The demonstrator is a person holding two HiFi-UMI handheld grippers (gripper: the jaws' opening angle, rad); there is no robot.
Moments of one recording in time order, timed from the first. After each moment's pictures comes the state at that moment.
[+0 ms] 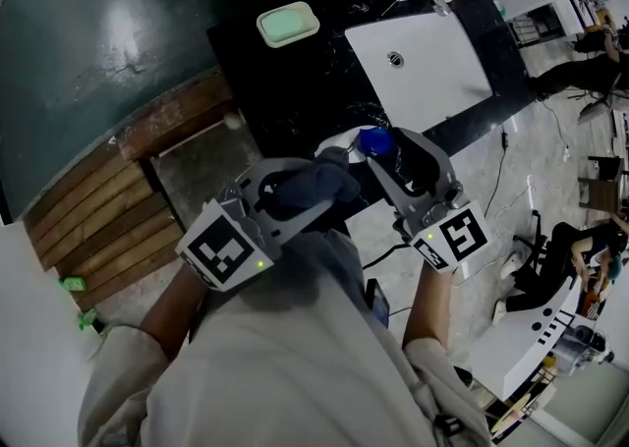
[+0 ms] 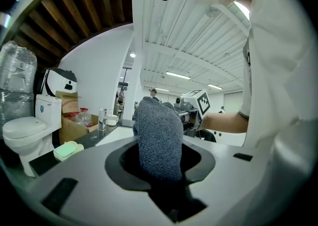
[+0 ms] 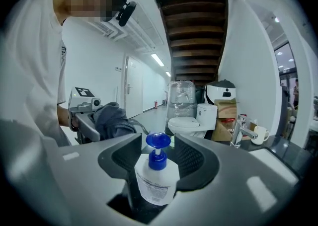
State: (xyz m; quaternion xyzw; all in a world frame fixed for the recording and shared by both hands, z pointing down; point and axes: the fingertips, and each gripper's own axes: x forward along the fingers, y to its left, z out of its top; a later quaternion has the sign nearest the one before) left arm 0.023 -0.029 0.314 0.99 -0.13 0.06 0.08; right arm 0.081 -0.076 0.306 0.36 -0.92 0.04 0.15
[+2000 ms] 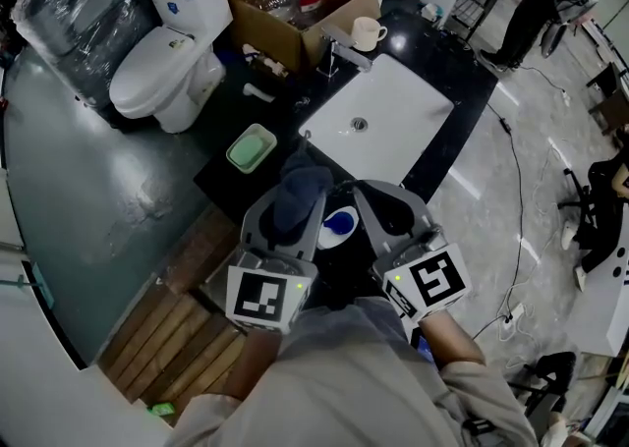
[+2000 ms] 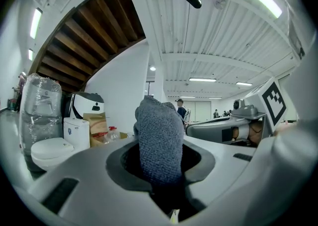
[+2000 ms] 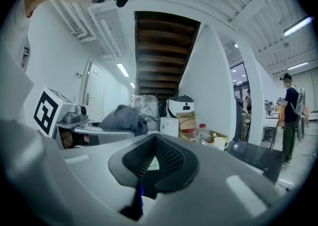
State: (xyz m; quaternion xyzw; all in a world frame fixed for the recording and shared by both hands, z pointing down) left arm 0.054 -0.141 0.229 0.95 -0.30 0.03 0.04; right arm 0.108 -0.114 0.219 0.58 -0.82 0.03 0.06
